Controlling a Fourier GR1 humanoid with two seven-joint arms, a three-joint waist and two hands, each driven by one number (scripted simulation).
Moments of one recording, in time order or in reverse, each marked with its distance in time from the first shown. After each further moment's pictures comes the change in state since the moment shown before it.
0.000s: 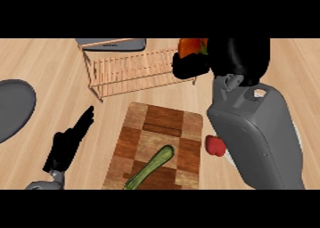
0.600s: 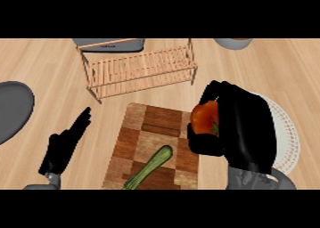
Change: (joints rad) left arm 0.022 0.018 -0.001 -0.029 0.013 0.003 0.014; right arm 0.493 -0.001 0.251 -0.371 0.047 0.076 -0.009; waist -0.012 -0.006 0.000
